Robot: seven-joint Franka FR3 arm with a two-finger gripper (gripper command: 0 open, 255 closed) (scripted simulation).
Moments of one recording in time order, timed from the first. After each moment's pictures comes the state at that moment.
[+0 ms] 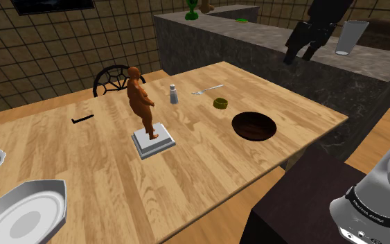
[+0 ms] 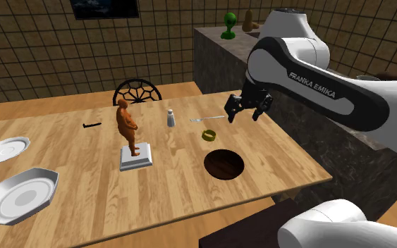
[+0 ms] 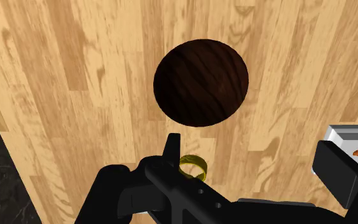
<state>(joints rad) -0.01 -0.81 0.06 -2.28 0.12 1.68 0.17</state>
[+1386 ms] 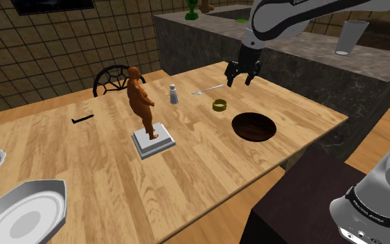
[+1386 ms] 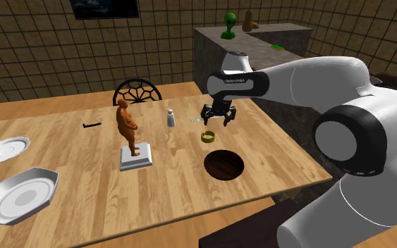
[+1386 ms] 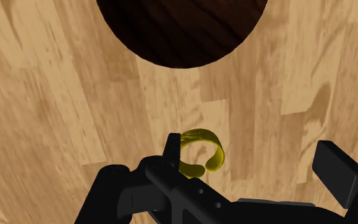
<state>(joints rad) -0.05 -0.17 0.07 -2.14 0.16 2.13 0.22</state>
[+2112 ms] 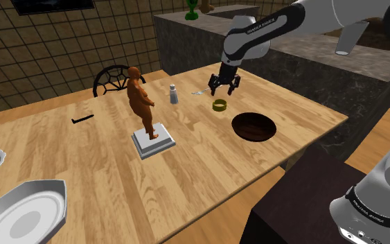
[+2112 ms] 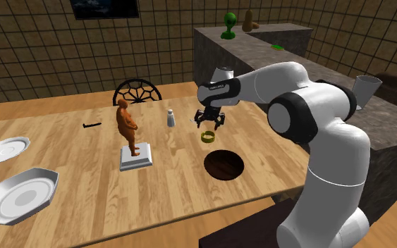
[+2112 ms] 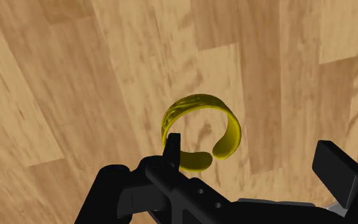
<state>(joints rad) -0.06 0.24 0.06 -1.88 0.19 2.24 0.24</state>
